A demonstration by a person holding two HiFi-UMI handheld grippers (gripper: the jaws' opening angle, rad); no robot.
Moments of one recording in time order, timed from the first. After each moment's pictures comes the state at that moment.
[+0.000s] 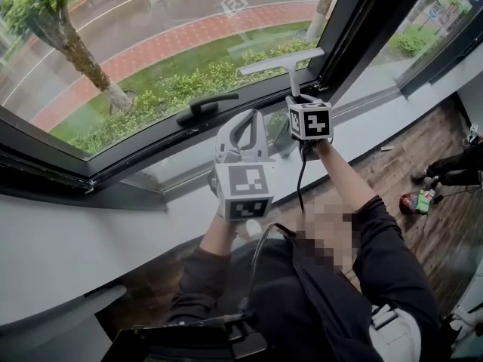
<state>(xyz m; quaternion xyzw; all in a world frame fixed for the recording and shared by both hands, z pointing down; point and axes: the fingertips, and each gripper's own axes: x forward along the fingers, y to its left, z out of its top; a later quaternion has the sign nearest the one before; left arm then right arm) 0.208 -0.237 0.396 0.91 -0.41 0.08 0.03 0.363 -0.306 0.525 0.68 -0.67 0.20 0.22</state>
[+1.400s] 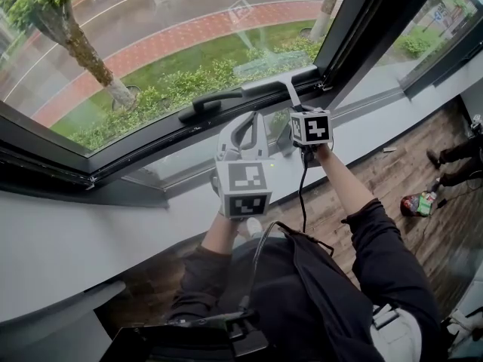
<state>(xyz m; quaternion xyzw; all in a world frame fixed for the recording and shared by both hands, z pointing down) 0.207 -0.240 0.412 0.90 -0.42 0.09 0.07 0.366 -0.293 0.569 0.66 -0.66 0.24 0.25</state>
